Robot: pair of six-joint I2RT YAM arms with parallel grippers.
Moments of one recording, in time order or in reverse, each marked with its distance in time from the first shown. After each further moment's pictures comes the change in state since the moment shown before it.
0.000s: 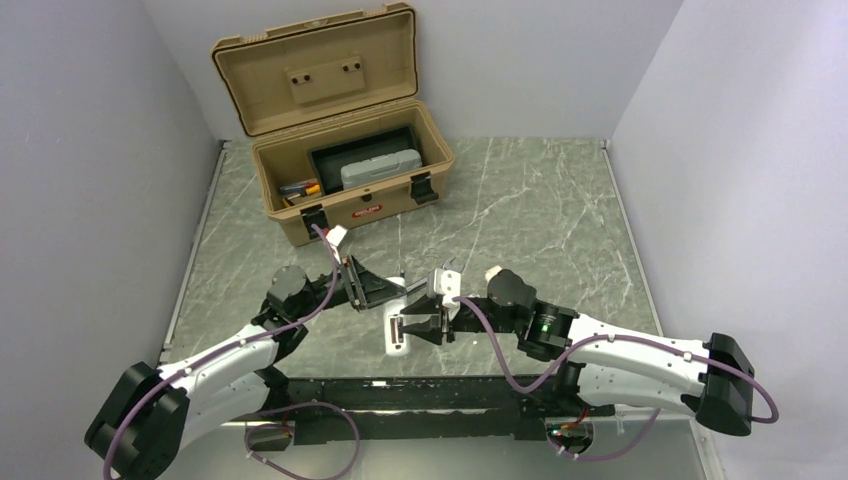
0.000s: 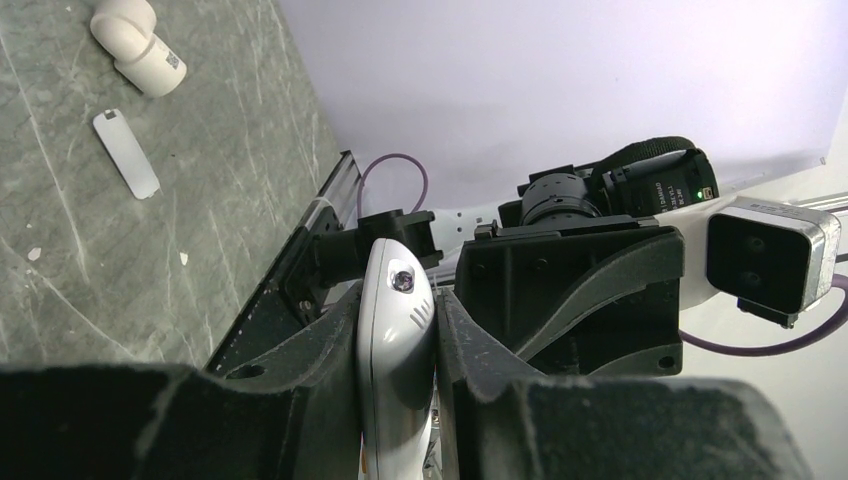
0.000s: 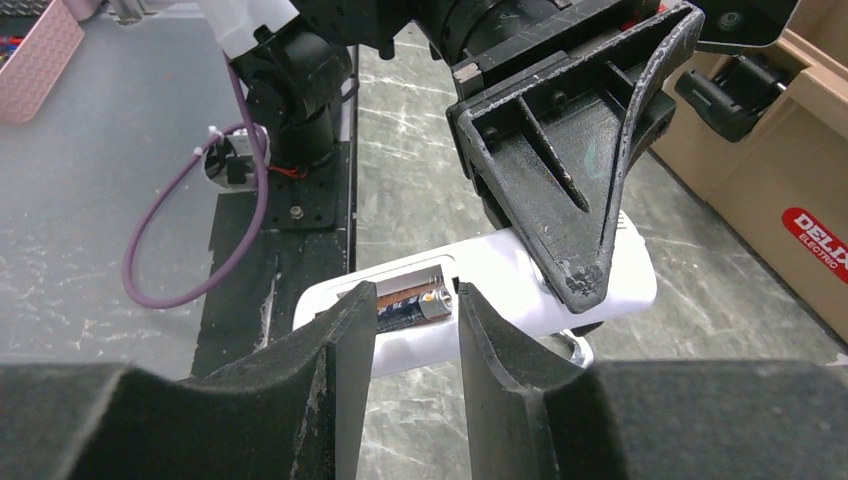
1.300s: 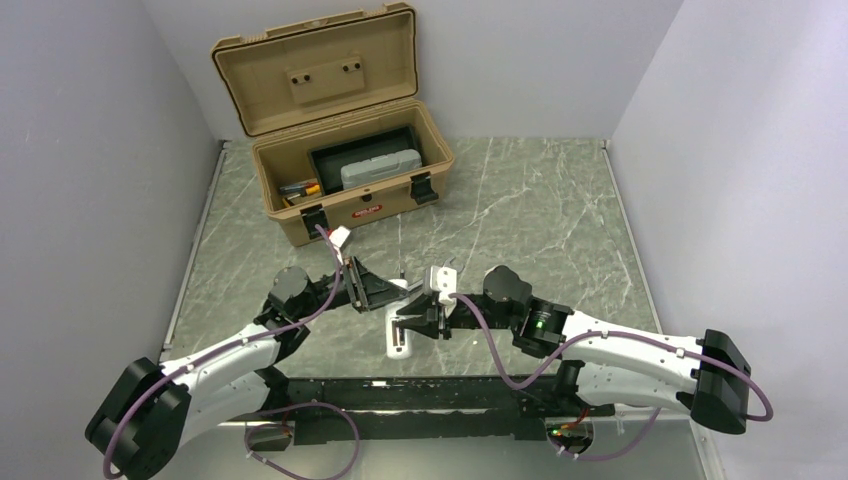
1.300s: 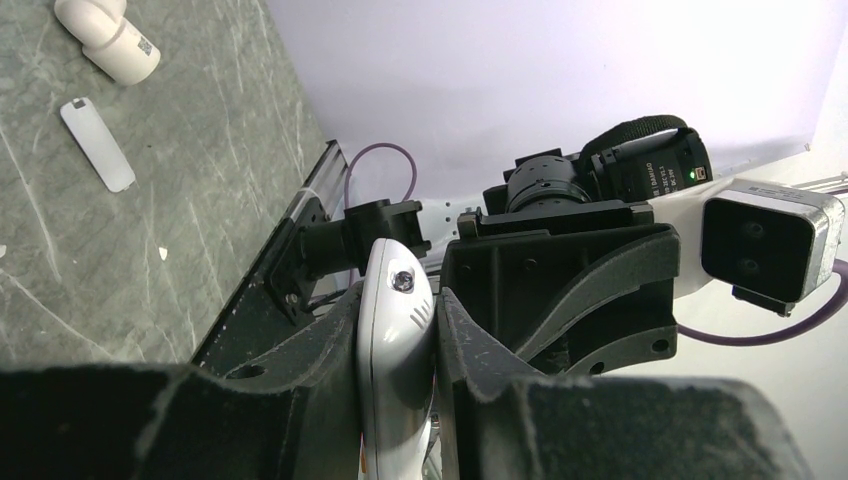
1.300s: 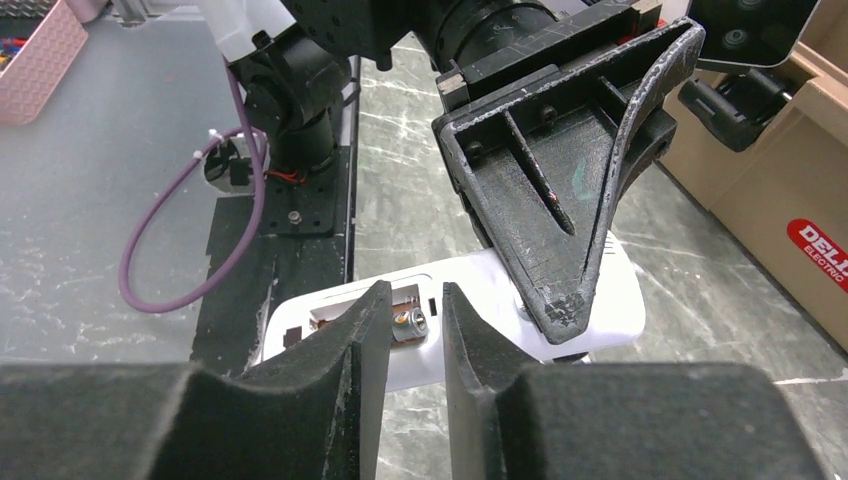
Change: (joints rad) left arm -0.024 0.022 0.000 0.045 0.009 -0.024; right arm -0.018 0.047 0.012 0.033 -0.036 -0.003
